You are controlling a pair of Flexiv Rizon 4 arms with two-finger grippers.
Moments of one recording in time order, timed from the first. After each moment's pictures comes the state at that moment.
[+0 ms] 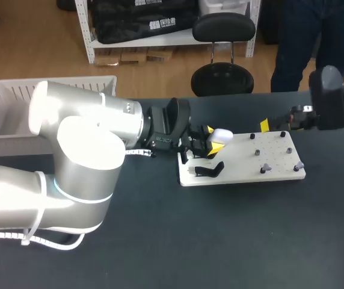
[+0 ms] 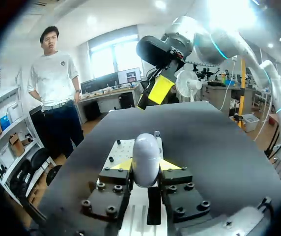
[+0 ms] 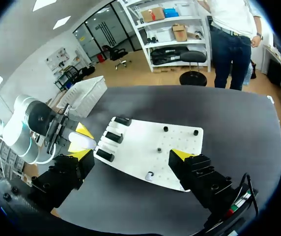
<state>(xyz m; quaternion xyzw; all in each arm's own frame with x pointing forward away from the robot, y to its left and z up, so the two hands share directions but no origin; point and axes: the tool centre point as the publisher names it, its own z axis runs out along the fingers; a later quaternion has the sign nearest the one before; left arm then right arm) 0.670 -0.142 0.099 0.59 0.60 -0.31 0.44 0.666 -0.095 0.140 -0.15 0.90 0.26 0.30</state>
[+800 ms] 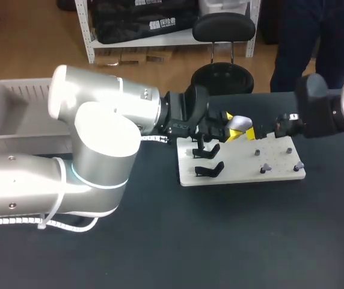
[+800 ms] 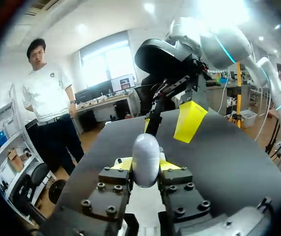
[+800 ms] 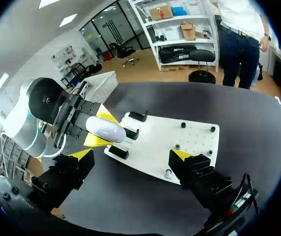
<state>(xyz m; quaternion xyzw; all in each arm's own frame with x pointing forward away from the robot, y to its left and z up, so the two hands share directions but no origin) 0.679 -0.180 0.124 0.62 0.56 -0.31 0.45 0.651 -0.064 0.137 -0.17 0.90 0.28 0.29</state>
